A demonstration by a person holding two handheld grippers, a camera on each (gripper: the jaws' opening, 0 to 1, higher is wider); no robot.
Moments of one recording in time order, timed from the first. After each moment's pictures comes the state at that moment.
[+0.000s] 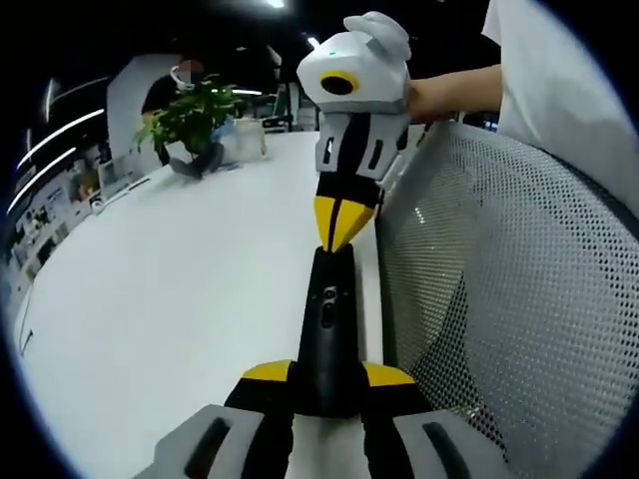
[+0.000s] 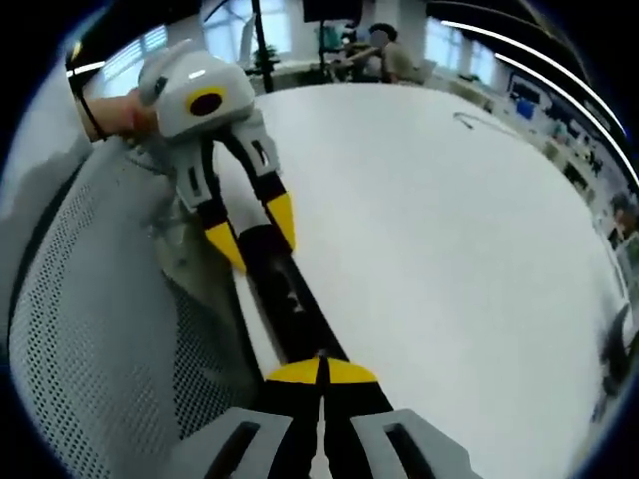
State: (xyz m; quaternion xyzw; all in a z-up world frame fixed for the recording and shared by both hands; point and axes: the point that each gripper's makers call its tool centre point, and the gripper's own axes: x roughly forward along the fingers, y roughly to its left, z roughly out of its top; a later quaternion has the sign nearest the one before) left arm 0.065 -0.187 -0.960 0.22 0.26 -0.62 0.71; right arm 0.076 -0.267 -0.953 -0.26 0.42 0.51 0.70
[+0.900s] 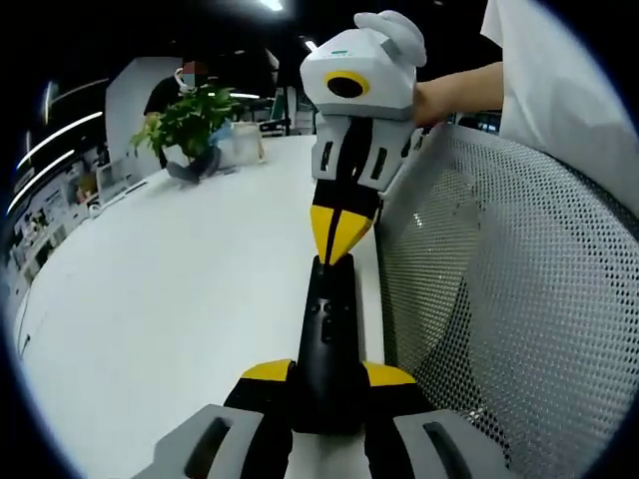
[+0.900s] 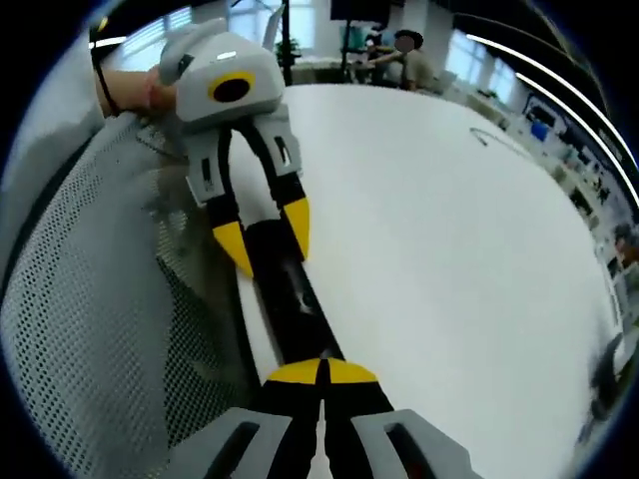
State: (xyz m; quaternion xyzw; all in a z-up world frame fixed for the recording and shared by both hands) left arm 0.067 -0.196 -0.961 0.21 0.26 -0.62 0.71; right arm 0.077 -0.263 -0.954 -0.27 0.39 0.52 0.71
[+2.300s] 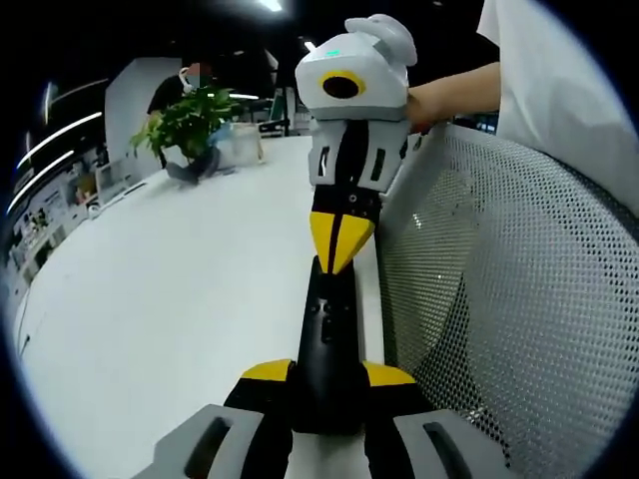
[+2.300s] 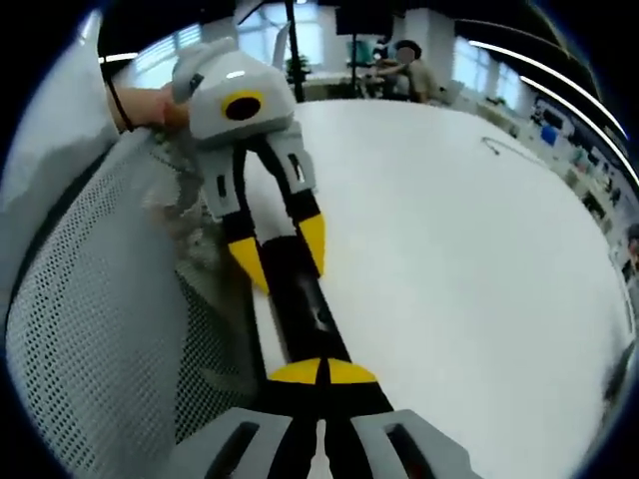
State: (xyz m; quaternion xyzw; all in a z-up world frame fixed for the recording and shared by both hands) left arm 0.069 -0.196 -0.962 0.21 0.26 -0.62 0.71; right arm 0.073 -0.250 -0.953 -0.27 0.37 0.57 0.68
